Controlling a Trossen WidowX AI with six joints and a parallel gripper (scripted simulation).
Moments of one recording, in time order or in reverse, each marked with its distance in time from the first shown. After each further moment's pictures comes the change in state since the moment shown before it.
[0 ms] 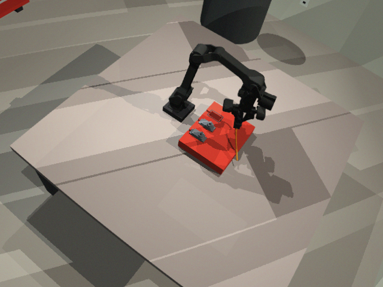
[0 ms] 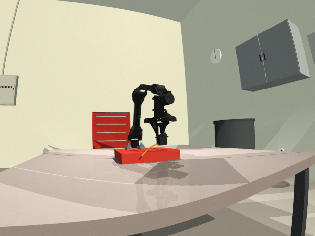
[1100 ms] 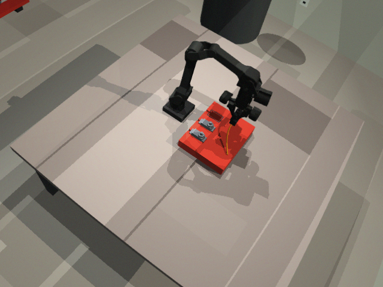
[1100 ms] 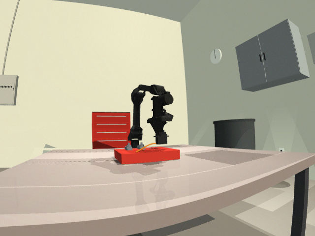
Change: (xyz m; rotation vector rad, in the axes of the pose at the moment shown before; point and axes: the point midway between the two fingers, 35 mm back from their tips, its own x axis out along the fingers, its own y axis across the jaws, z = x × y) arm -0.002 0.019 0.013 0.384 0.000 -0.001
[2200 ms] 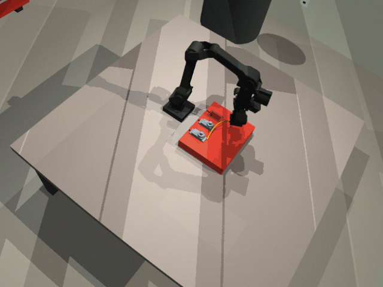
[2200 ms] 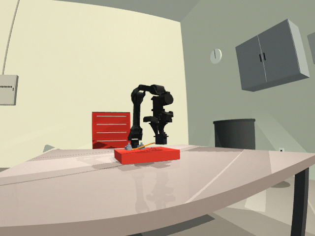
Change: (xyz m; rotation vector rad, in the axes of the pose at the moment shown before) arm 0.000 0.000 0.000 1.139 0.000 0.000
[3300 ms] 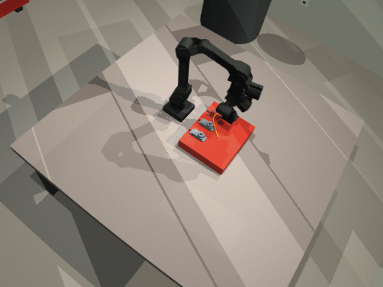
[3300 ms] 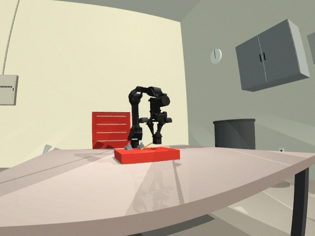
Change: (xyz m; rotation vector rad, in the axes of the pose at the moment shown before) arm 0.001 0.020 -0.038 0.474 0.003 0.000
